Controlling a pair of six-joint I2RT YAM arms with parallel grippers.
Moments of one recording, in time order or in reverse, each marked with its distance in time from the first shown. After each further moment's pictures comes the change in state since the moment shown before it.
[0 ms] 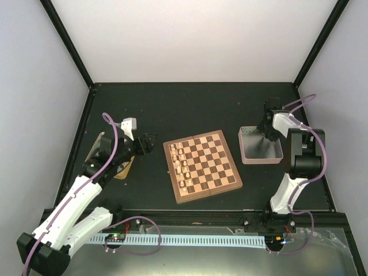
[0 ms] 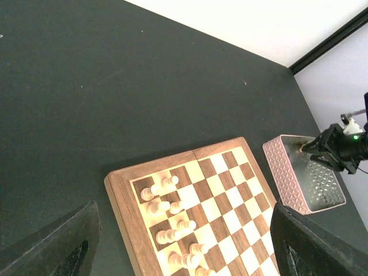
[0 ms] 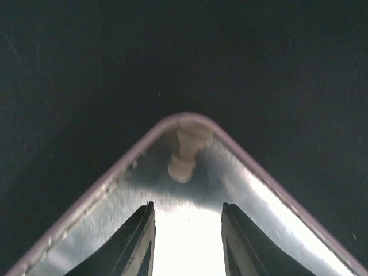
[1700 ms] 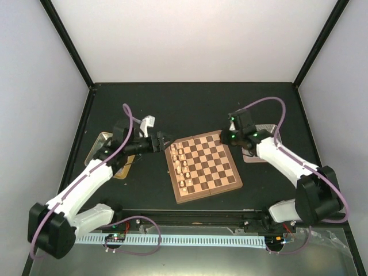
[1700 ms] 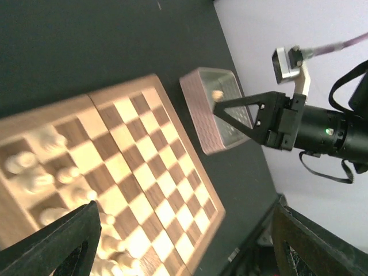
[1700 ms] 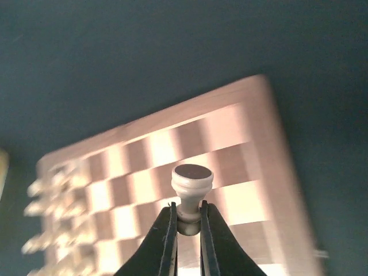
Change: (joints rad) left arm 0.001 0.197 0.003 0.175 0.387 -0.093; right arm 0.418 -0.431 -0.243 0.161 -0.309 -0.089
